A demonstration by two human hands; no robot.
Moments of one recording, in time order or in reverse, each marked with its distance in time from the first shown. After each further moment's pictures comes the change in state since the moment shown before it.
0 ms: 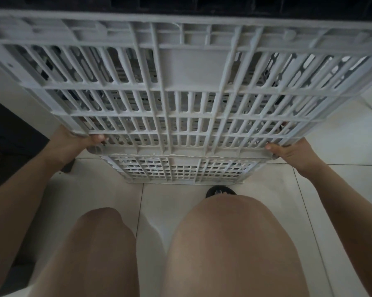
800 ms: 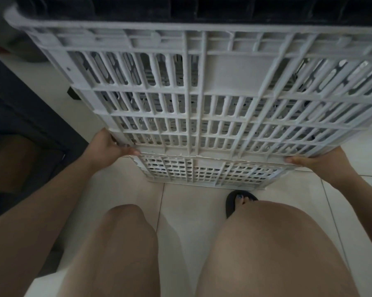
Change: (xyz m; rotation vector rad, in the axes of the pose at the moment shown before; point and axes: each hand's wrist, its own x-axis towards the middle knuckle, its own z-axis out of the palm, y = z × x) left_hand -0.016 0.009 0.005 0.180 -0.032 -0.053; right_hand -0.001 0.011 0.006 -0.162 0.031 0.032
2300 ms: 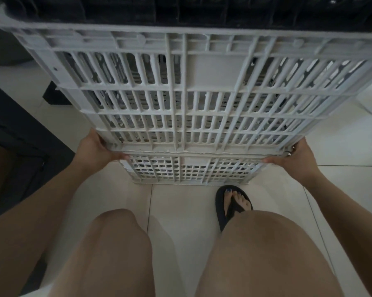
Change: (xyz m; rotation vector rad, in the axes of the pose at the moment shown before) left_hand 0.014 -0.023 0.012 0.038 0.074 -0.033; right_hand -0.023 -0.007 0.018 -0.017 0.152 0.064
